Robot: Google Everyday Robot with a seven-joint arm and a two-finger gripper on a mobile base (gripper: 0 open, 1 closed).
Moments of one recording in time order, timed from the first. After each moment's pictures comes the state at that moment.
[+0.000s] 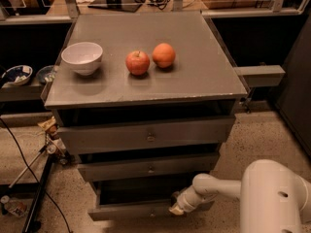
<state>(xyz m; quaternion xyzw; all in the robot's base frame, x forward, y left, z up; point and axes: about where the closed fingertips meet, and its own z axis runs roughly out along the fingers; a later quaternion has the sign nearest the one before) 0.490 -0.077 0.191 -0.58 0.76 0.24 0.15</state>
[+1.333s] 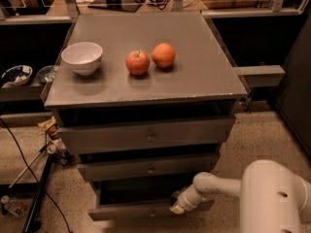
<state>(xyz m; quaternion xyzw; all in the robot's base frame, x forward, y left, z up) 0.497 -0.083 0.191 -0.58 0.76 0.24 0.15</state>
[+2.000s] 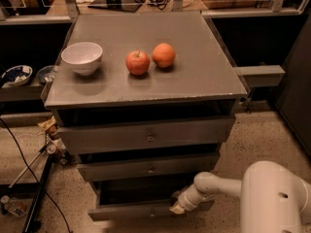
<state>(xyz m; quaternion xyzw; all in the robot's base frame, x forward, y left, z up) 0.496 -0.084 0.192 -0.58 0.76 0.25 0.15</state>
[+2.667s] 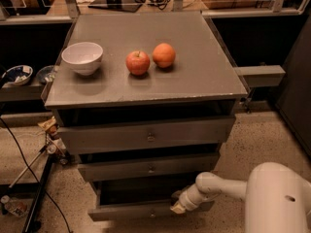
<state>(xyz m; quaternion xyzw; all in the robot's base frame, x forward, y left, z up) 0.500 -0.089 0.200 -0.57 0.77 0.25 0.16</state>
